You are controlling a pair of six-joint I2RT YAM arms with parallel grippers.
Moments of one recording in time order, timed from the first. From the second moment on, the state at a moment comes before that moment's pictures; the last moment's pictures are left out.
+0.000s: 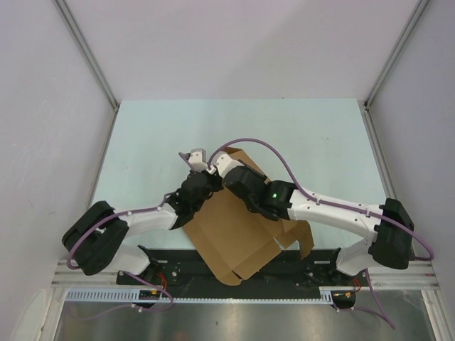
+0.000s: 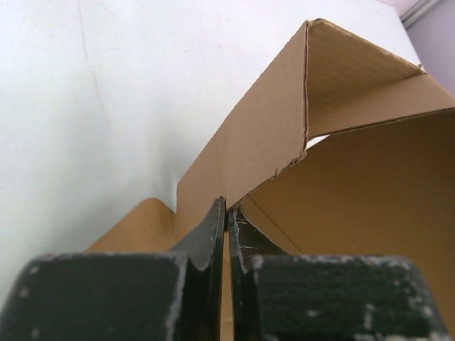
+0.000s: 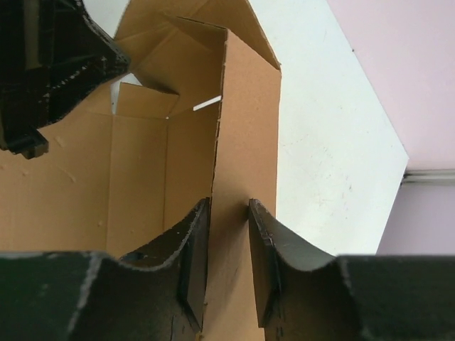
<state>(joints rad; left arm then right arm) -0.76 1.38 0.51 0.59 -0.39 -0.59 1.14 1.45 1.19 -0.42 0.73 -0.21</state>
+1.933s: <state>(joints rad) -0.77 1.39 0.46 0.65 -0.46 -0.59 0.58 1.36 1.33 -0.27 -0.01 0.22</state>
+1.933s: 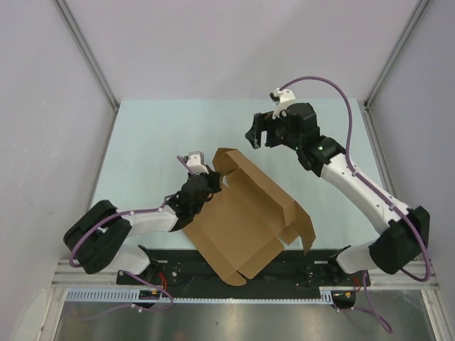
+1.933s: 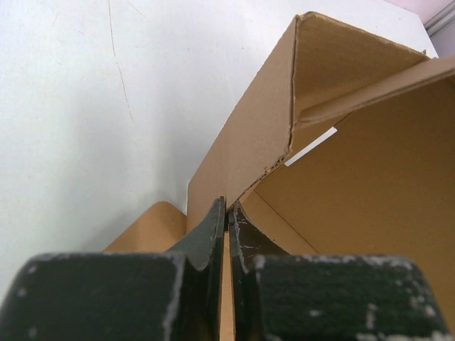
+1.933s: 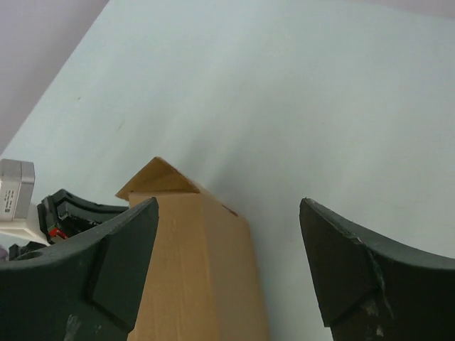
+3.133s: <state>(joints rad) -0.77 1.38 0.49 0.56 -0.49 -0.55 0.51 1.63 1.28 -0.26 -0.50 0.26</state>
